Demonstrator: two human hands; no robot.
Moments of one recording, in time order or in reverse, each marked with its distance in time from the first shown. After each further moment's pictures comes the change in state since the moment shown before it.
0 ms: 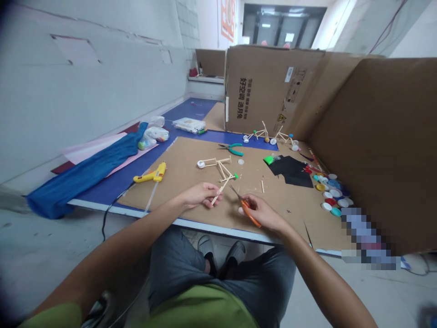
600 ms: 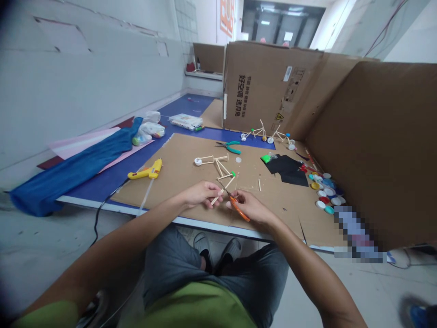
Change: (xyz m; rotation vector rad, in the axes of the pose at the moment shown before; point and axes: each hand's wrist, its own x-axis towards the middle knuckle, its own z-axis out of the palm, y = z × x) left_hand -0.004 0.006 0.015 0.066 -0.058 0.044; right_hand 0.013 -0.025 0.018 0.089 -0.085 0.061
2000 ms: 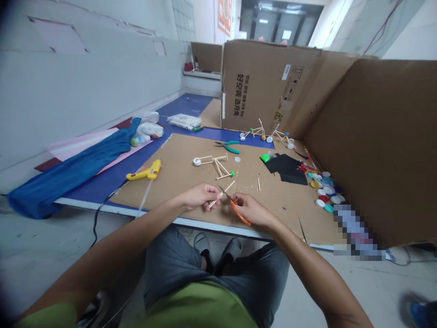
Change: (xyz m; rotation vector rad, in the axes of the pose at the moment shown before) left_hand 0.004 -0.013 -0.002 0.052 -0.054 0.014; right_hand -0.003 0.012 -0.001 -0.080 -0.024 -0.050
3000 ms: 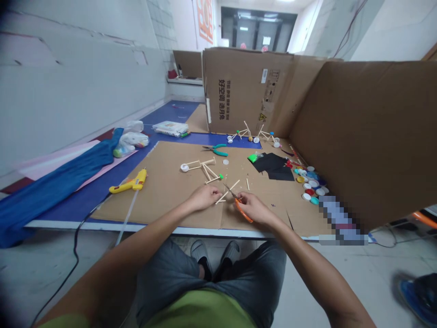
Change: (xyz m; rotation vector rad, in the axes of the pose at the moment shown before) left_hand 0.038 0.014 0.025 0.773 0.297 0.144; right_hand -0.021 0.015 -0.028 0.049 0.188 0.067
